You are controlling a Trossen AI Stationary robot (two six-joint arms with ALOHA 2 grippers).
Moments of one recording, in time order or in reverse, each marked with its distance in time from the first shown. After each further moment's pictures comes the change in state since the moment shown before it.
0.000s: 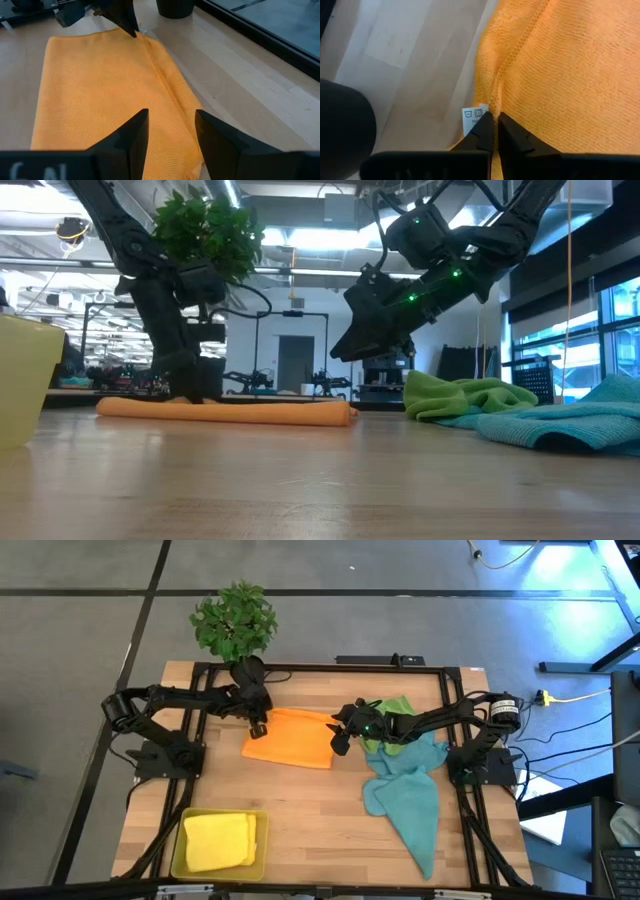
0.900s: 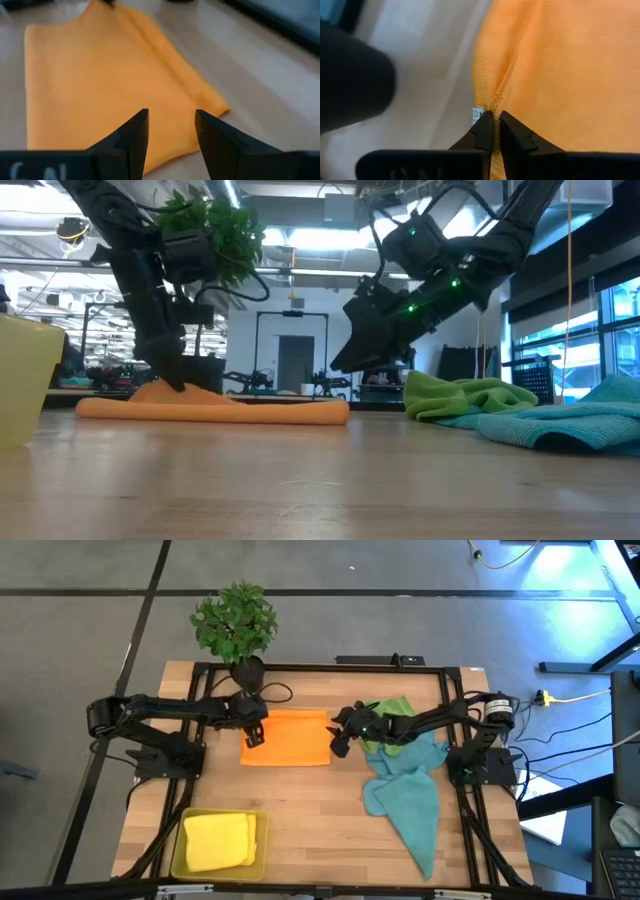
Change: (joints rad) left arm -0.212 -0.153 0.000 -0.228 -0.254 -0.248; right arm -0.003 0.051 -0.001 0.009 -0.032 0.004
